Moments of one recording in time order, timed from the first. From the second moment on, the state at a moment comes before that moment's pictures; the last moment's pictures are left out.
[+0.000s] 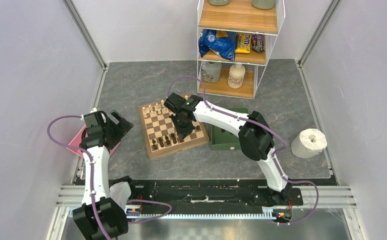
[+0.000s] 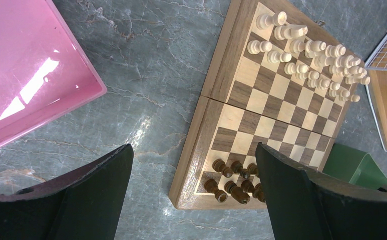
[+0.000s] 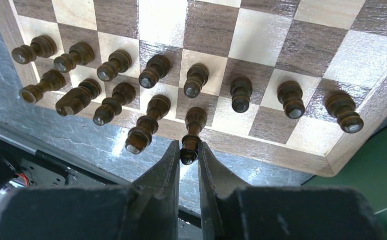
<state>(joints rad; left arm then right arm) 0.34 0.90 0.70 -0.63 0.19 -0.54 0.94 2.17 1.89 -0.94 -0.05 0.52</state>
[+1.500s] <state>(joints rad) 0.34 0.90 0.70 -0.63 0.19 -0.54 0.94 2.11 1.92 -0.94 0.06 0.53</state>
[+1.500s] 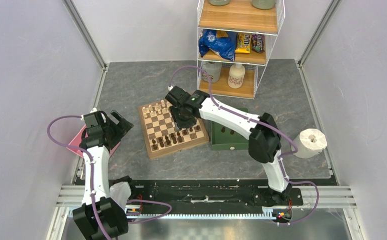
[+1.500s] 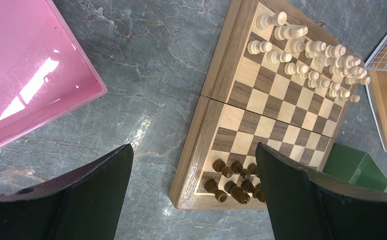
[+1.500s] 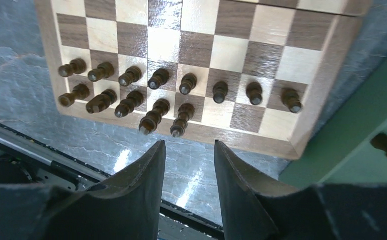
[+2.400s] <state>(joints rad) 0.34 0.90 0.70 -0.63 0.19 -0.54 0.51 1.68 1.34 -0.90 0.16 0.55</state>
